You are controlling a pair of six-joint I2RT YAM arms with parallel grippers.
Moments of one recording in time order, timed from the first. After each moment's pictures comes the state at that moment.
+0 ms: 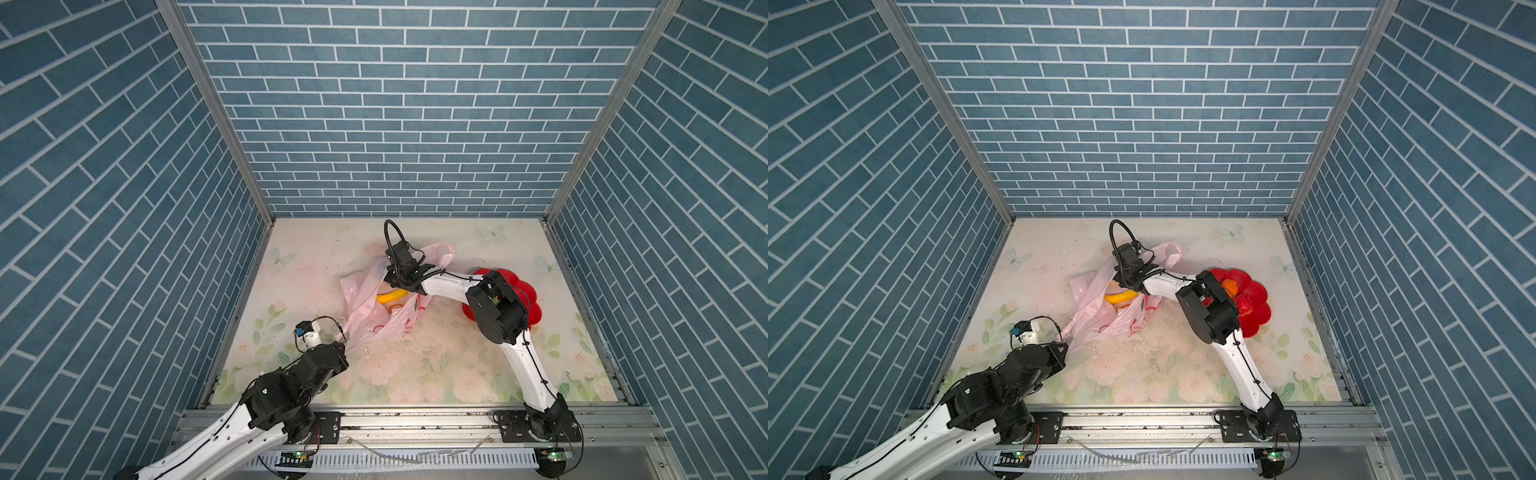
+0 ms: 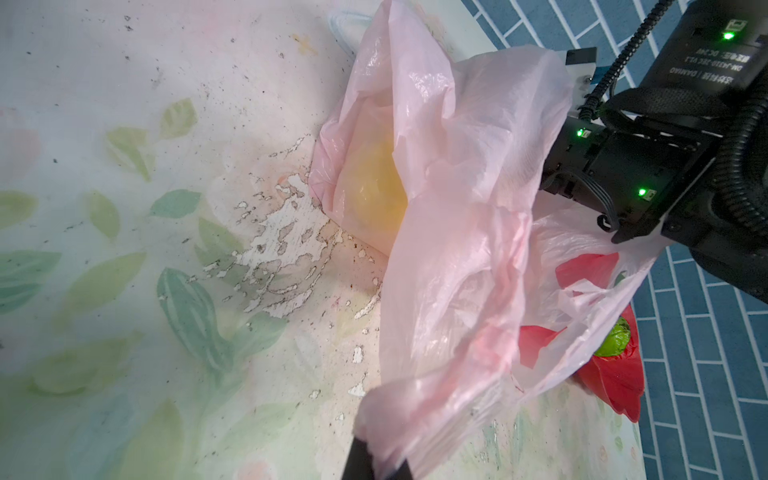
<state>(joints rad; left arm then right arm) -0.92 0.37 0.37 -0.74 -0.42 -1.20 0.81 2.32 1.67 -0.06 0.00 0.94</state>
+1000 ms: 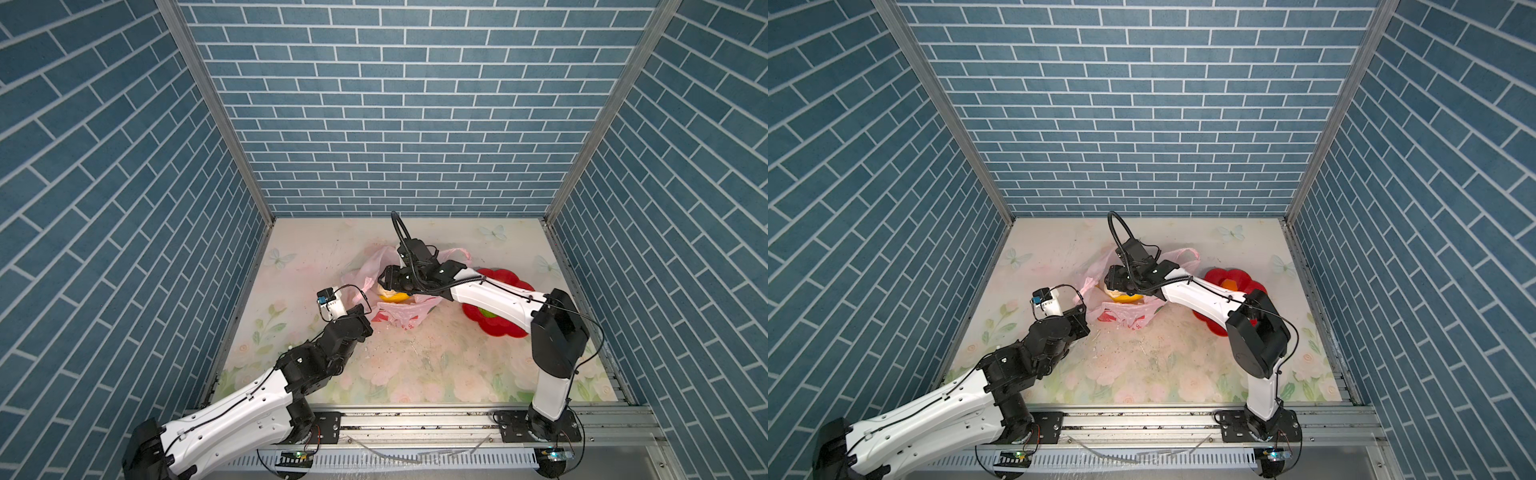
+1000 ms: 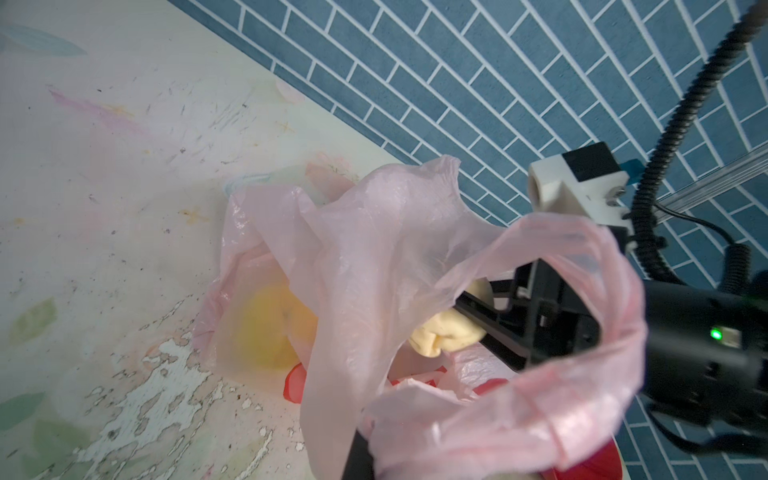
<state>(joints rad) -0.91 0.77 0.51 -0.23 -0.60 -0.96 0.90 1.81 1.47 -0.42 -0.11 0.78</state>
